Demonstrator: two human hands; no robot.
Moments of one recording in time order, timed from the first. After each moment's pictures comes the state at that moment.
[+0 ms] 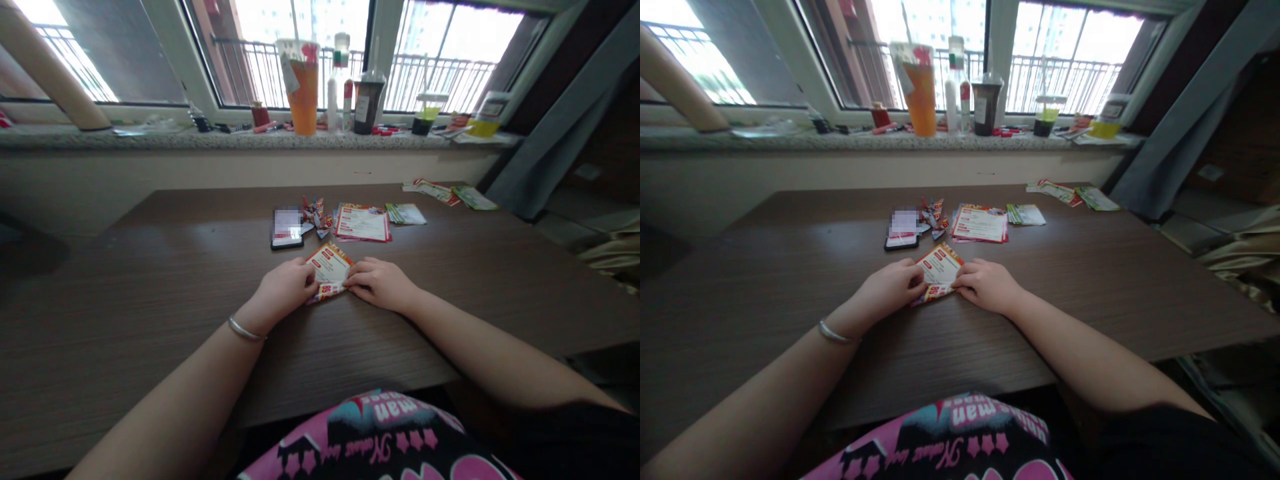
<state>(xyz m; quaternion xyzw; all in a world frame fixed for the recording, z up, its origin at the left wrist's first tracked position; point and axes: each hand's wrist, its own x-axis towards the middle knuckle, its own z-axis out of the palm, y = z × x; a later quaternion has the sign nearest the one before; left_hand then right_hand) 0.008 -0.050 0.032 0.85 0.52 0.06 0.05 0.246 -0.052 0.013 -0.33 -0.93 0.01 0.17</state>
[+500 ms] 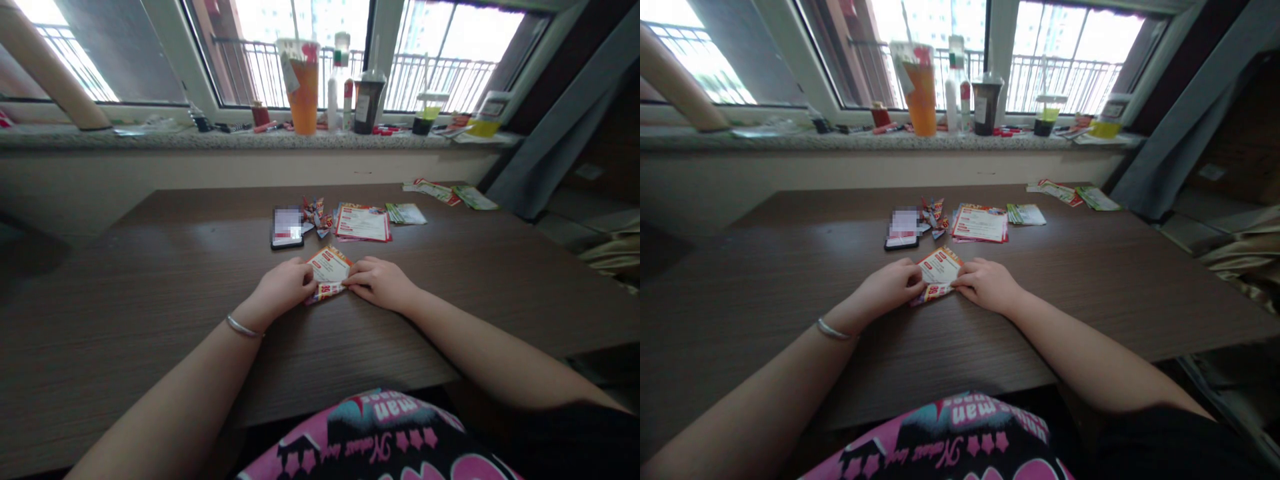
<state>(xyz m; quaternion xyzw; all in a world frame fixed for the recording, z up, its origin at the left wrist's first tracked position) 0.005 -0.046 0.029 0.84 0.53 0.04 0.11 0.246 -0.053 0.012 -0.35 -0.92 0.01 0.17</state>
